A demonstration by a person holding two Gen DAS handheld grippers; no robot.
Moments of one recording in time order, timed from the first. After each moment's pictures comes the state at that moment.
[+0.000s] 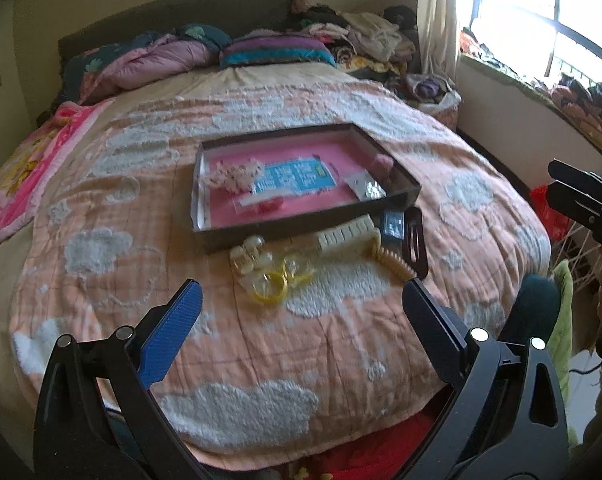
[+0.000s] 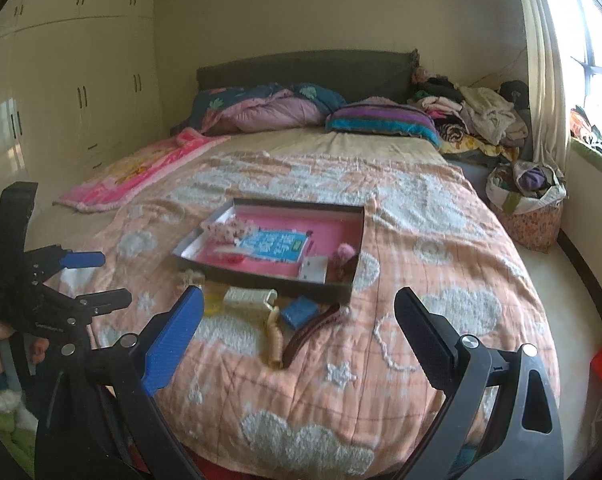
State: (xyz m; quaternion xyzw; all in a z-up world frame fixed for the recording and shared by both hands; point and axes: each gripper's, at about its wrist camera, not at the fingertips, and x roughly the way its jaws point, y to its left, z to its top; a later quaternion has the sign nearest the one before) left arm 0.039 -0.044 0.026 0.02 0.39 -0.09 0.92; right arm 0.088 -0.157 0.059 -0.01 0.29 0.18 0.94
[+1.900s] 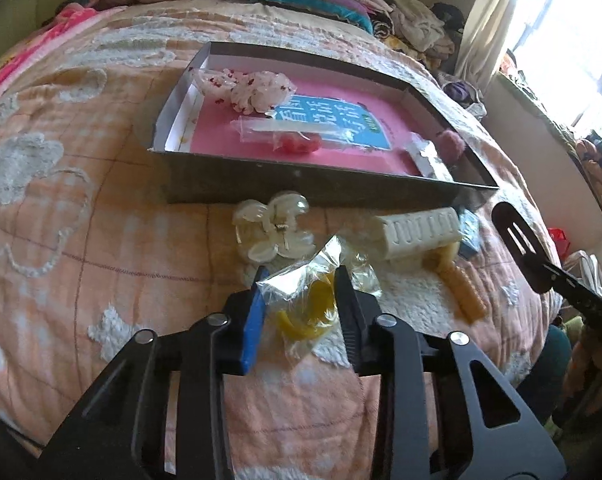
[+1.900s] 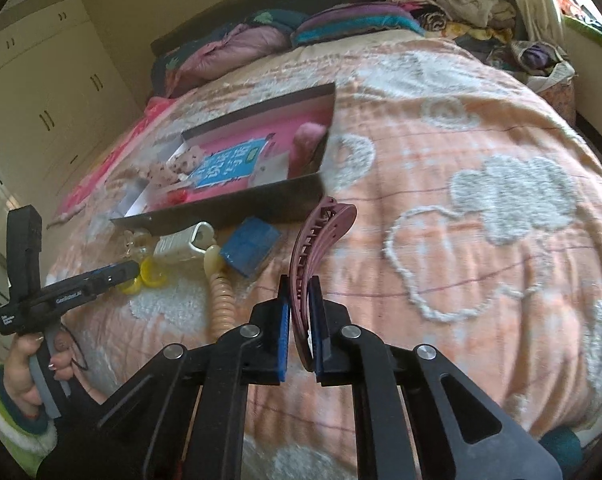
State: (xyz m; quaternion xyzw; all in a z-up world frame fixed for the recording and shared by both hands) left arm 0.123 -0.016 -0.071 -0.11 0.45 -0.09 0.88; right arm 0.171 -0.192 -0.058 0.11 0.41 0.17 0.89
